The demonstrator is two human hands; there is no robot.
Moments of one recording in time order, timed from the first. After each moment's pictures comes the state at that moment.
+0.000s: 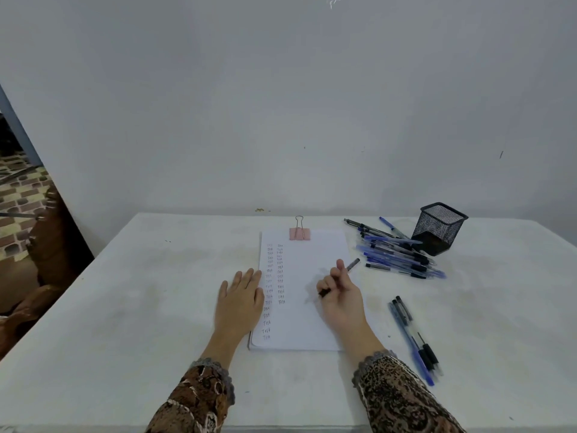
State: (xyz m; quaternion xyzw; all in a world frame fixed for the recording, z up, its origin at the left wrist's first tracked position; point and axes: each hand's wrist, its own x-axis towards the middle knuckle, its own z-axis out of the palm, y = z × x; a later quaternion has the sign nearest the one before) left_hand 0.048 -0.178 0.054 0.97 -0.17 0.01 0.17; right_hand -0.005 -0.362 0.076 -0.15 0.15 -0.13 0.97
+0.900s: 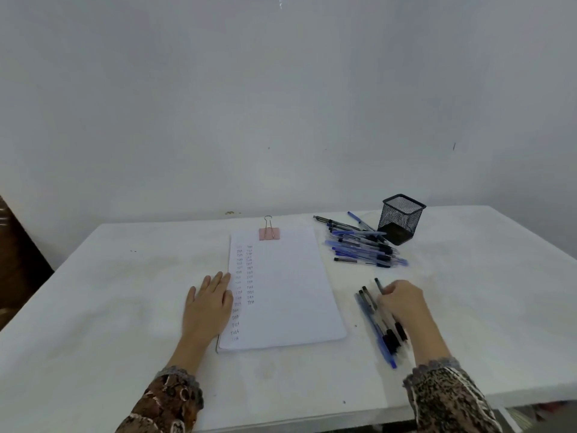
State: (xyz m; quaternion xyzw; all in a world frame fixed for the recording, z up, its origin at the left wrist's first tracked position) left_hand 0.050 -0.180 0.052 0.97 -0.16 0.01 0.16; right_hand -0.092 -0.494 0.107 -0.86 0.41 -0.03 0.31
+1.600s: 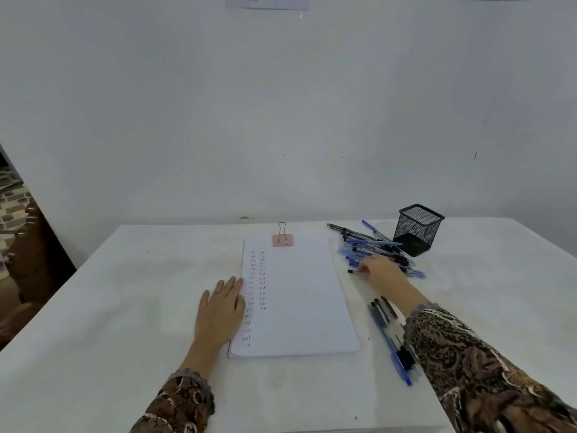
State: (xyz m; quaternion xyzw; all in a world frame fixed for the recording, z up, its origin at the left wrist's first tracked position) left_hand 0.048 -0.180 0.054 0.97 -0.16 0.01 0.16; right_hand 0.007 -0.529 0.083 -0.99 0.11 -0.06 0.08
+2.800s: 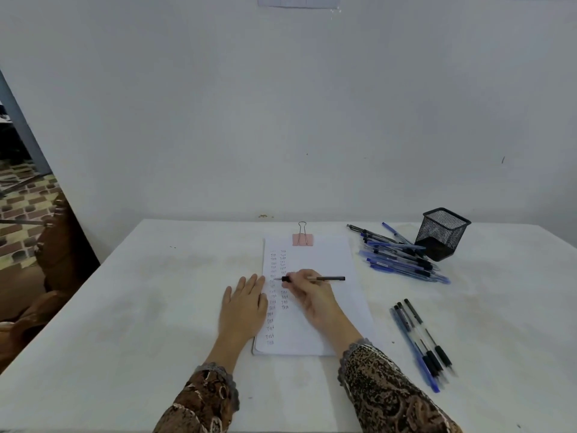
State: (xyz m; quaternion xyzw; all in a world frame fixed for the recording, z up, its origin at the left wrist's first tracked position) left_hand 0.048 -0.179 0.056 0.97 -0.17 0.00 0.16; right_hand 0.013 -0.330 0.085 -0.43 0.13 -0.05 0.89
